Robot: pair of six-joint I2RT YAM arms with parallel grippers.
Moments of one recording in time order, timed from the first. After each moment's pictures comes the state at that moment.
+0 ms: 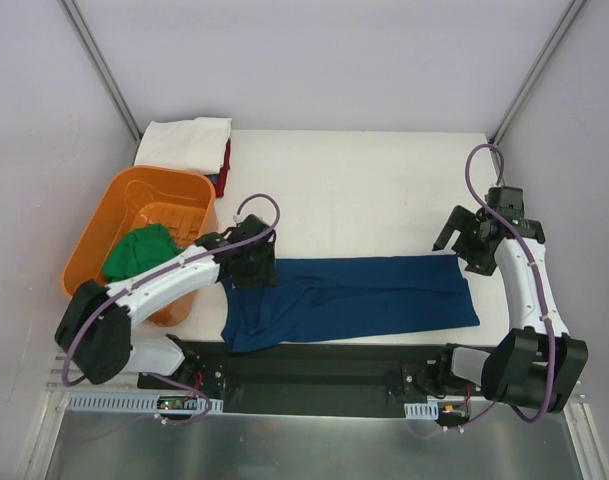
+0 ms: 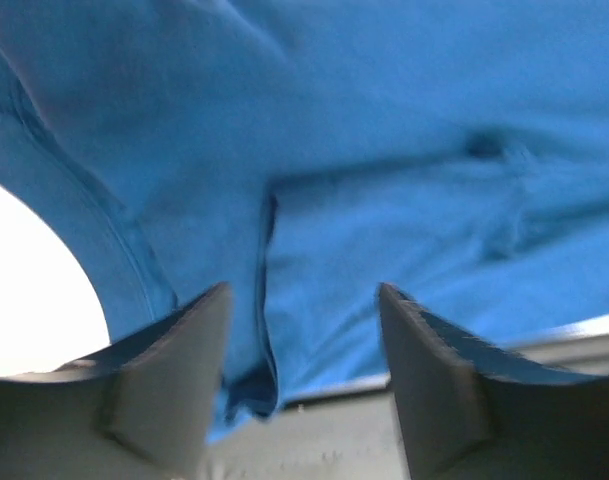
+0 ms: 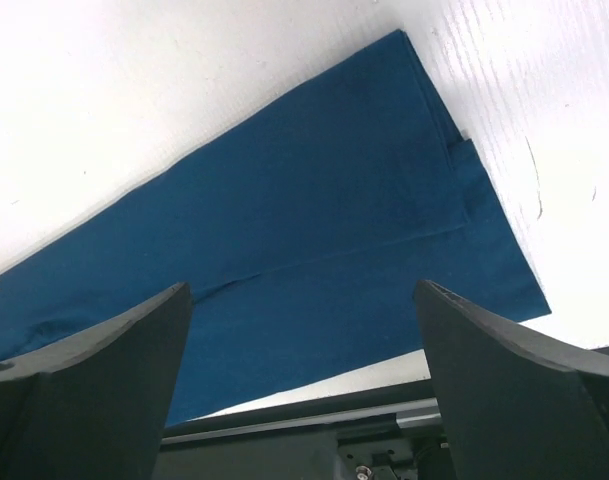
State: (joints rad) left arm -0.69 1.27 0.85 -0.71 -0.04 -0.76; right arm -0.16 1.21 1.01 -0.92 -0.09 0.35
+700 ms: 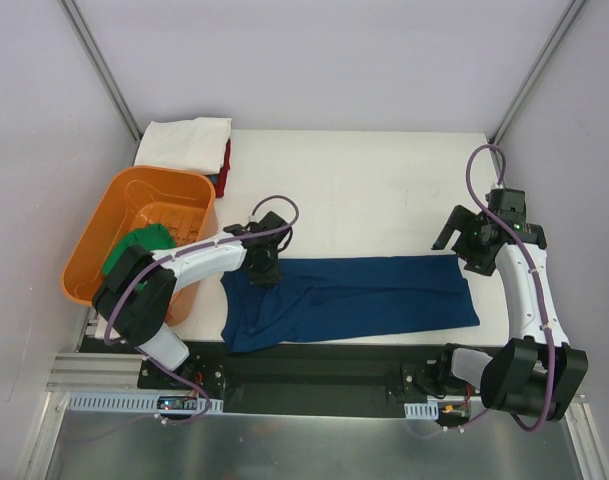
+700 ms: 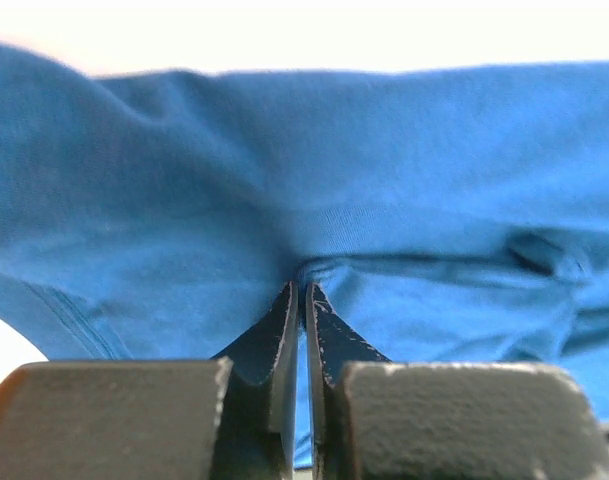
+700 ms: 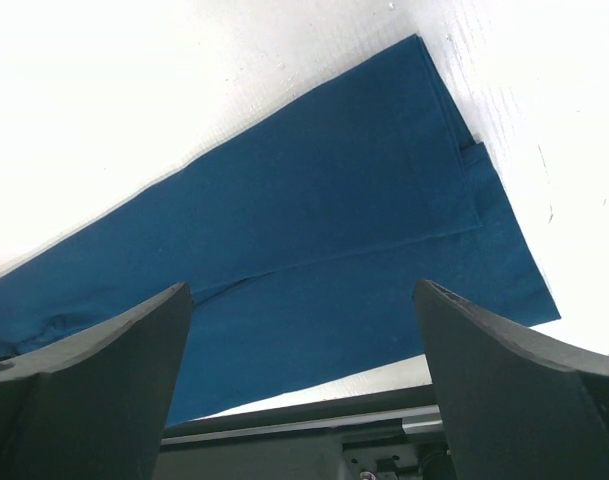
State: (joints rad) left arm -0.69 1.60 0.95 -0.64 -0.08 -0.75; right arm -0.16 1.16 1.00 -0.90 -0.12 0.35
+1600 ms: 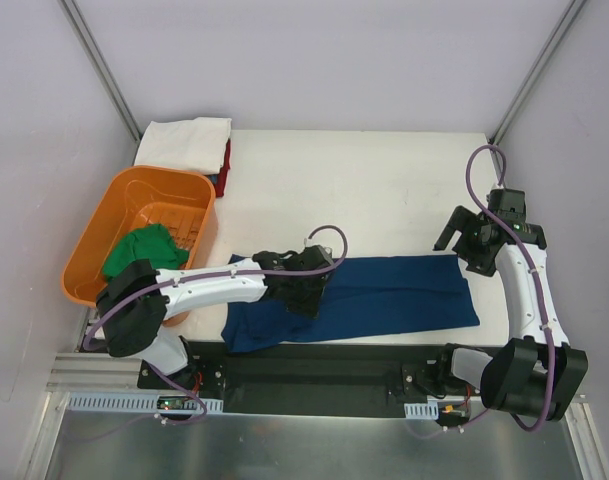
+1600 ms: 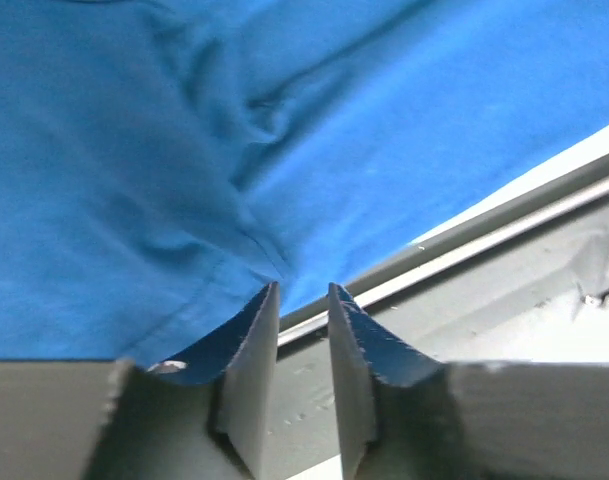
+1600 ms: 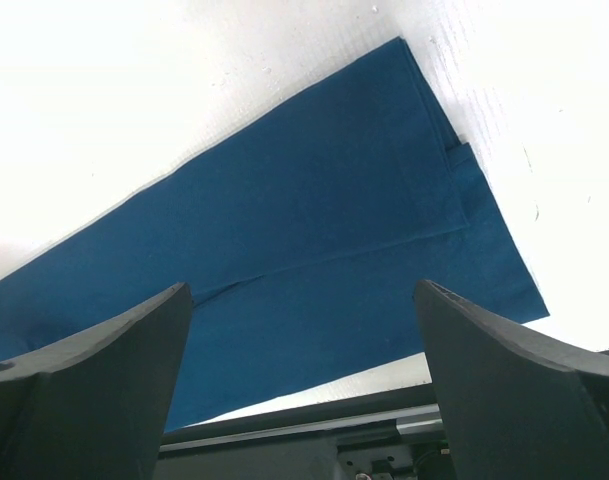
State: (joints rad) left arm -1.07 1.53 1.00 -0.61 0.01 -0.76; right arm -0.16 1.16 1.00 -0.90 -0.09 0.35
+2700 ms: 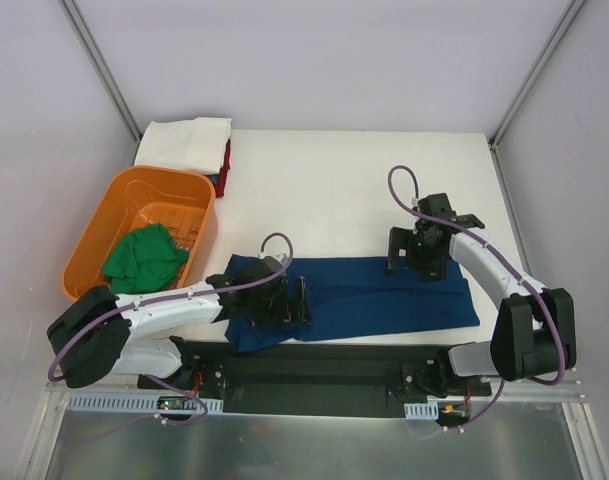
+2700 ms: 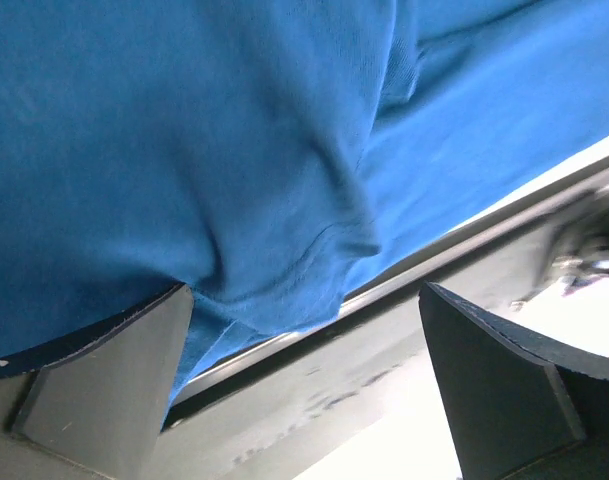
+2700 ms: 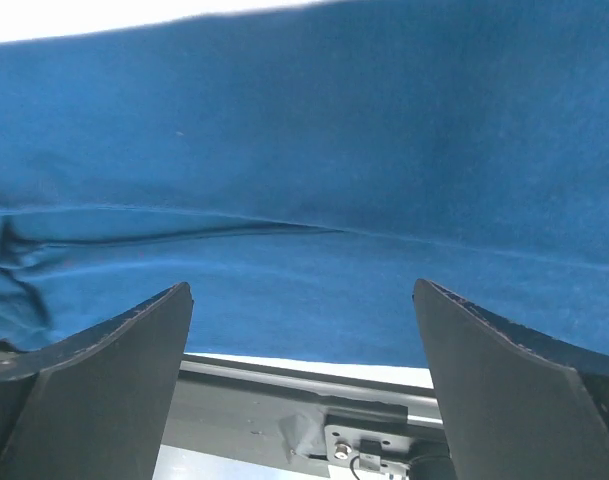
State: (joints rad) left arm -0.94 1.26 0.56 -0.28 0.12 -0.97; right arm 0.22 1.36 0.93 -0.84 -0.14 0.31
